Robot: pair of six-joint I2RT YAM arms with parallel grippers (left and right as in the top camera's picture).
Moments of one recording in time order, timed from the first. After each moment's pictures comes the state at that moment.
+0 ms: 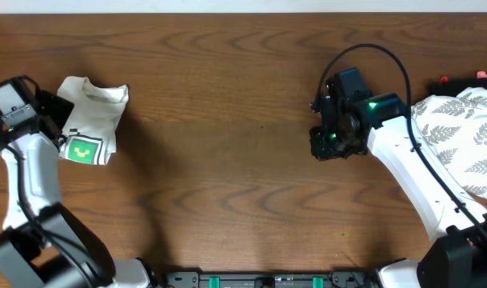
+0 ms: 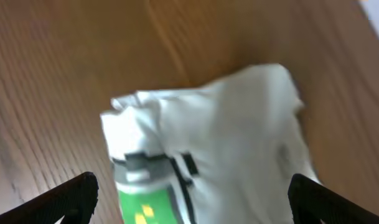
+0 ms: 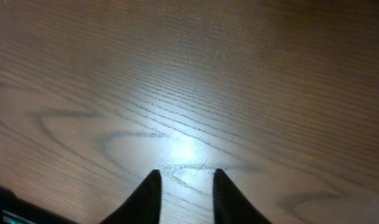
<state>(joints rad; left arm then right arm) 0.51 1.60 1.15 -0.46 -0.12 -0.59 0.33 1.58 1.26 -1.07 -0.19 0.15</state>
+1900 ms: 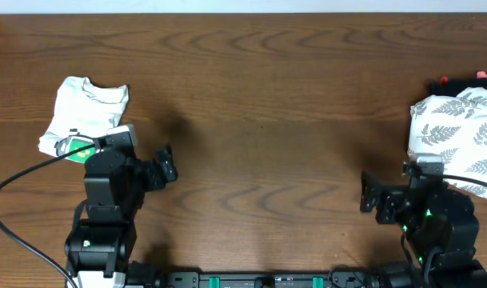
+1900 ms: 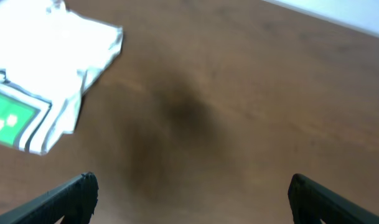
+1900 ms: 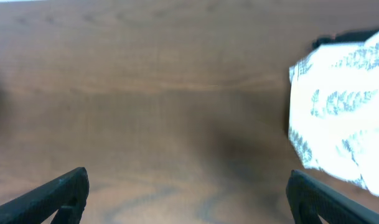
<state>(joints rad) -0.04 0.71 0.67 -0.62 0.01 -0.28 0.15 0.46 0.74 -0.89 0.04 0.17</state>
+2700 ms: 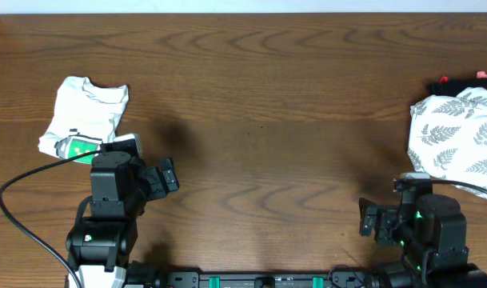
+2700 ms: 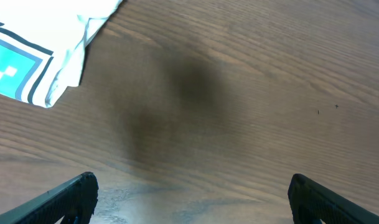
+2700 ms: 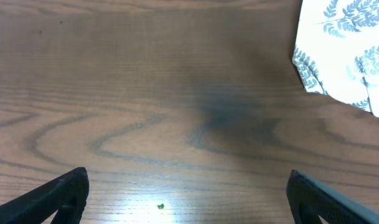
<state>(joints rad) -0.04 0.74 0.67 -0.73 0.01 -0.28 0.15 0.44 0.73 -1.13 0.04 0.17</state>
